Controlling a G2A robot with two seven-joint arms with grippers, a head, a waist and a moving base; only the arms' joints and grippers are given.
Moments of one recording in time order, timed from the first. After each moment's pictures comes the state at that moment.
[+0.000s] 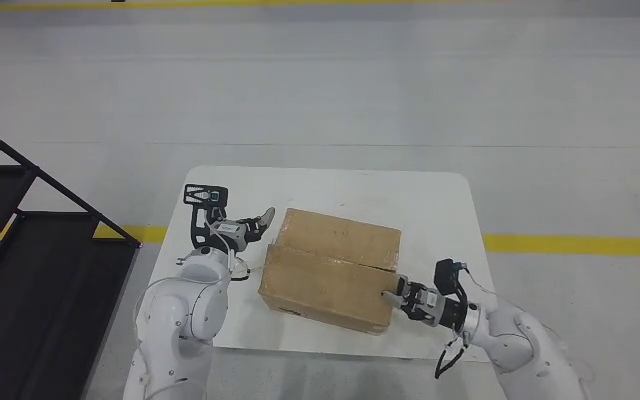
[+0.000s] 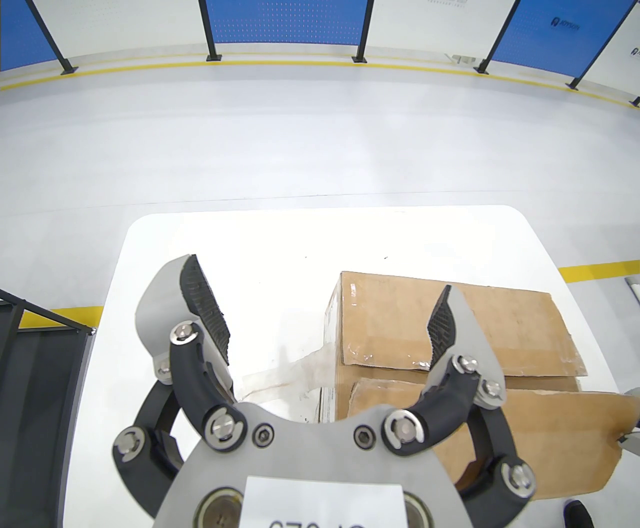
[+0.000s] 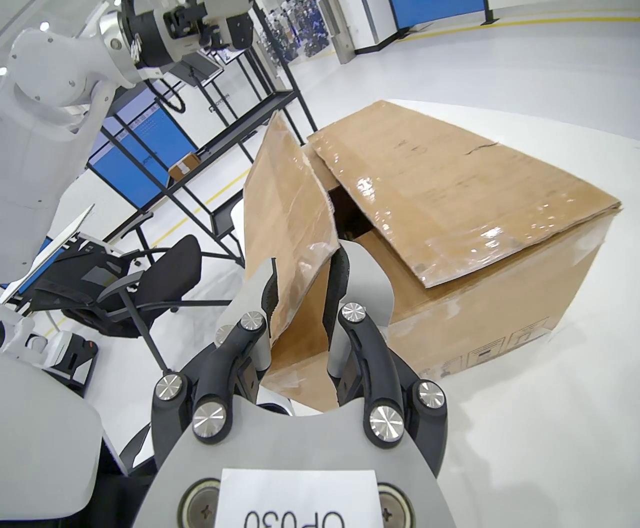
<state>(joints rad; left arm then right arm) 1.42 -1.41 -1.46 -2.02 1.34 0.05 -0.66 -1.51 -1.13 1.41 -1.51 -0.69 -1.00 0.35</state>
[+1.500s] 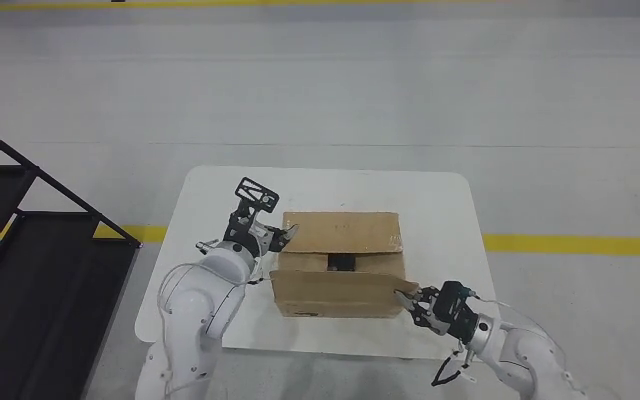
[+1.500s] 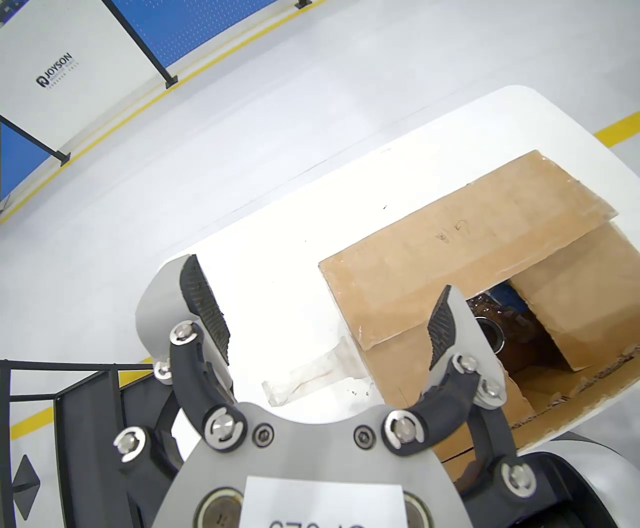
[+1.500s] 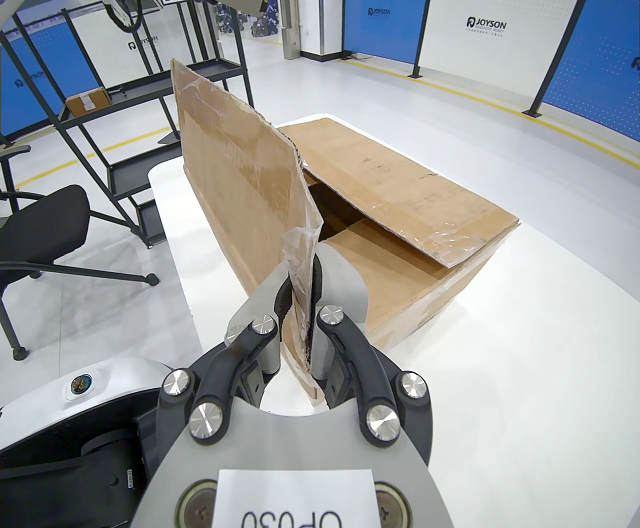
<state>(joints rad) 1.34 -1.38 -1.34 -2.02 1.56 -0.20 -0.84 -1.69 -1.09 1.49 -1.73 -1.31 -0.81 -0.12</state>
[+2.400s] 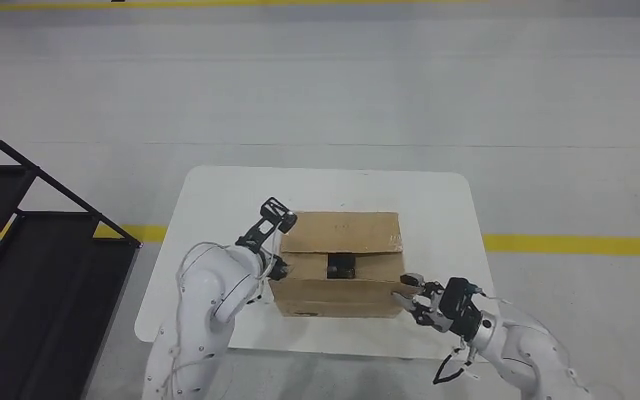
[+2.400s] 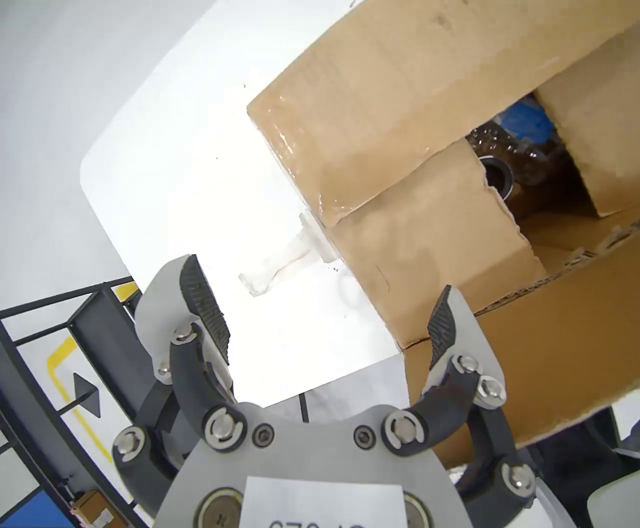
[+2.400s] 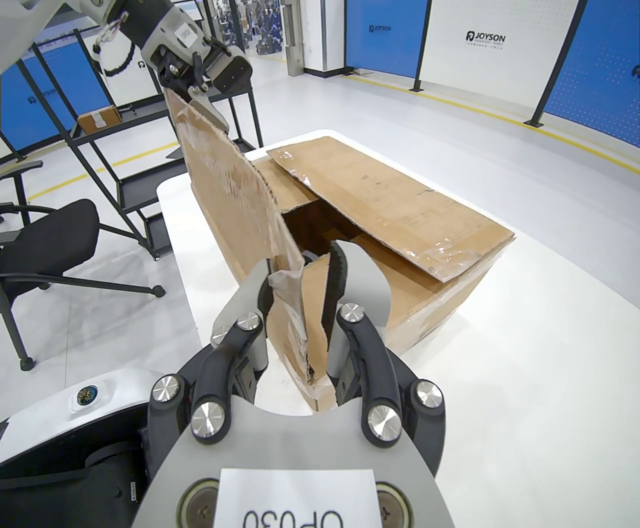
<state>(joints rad) 1.21 -1.38 -1.25 -1.97 1.44 -0.33 -1.43 -1.68 -1.08 1.49 -1.73 -1.24 -0.83 -0.14</state>
